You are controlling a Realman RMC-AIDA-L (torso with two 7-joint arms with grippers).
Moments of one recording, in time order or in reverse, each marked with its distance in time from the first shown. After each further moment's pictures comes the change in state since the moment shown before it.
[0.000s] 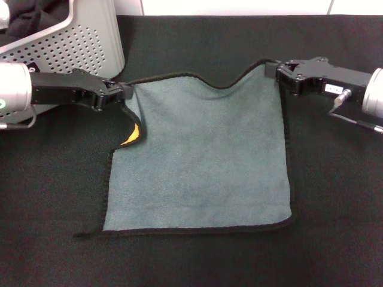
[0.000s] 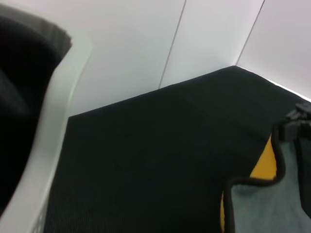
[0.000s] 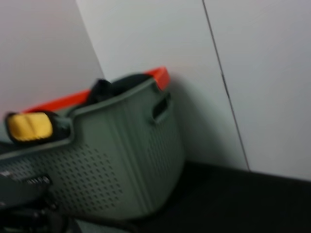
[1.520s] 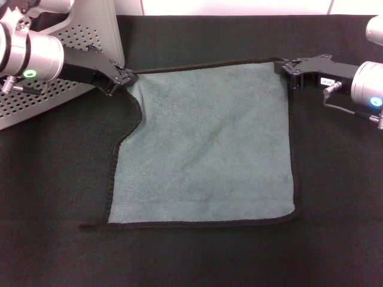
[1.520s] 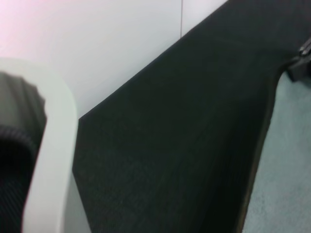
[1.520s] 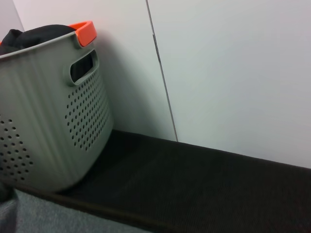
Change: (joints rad) left arm -0.133 -0.030 0.118 0.063 0.243 -0.197 -0.004; right arm 0.081 0.018 -0.001 0.047 -0.055 -0.271 0.005
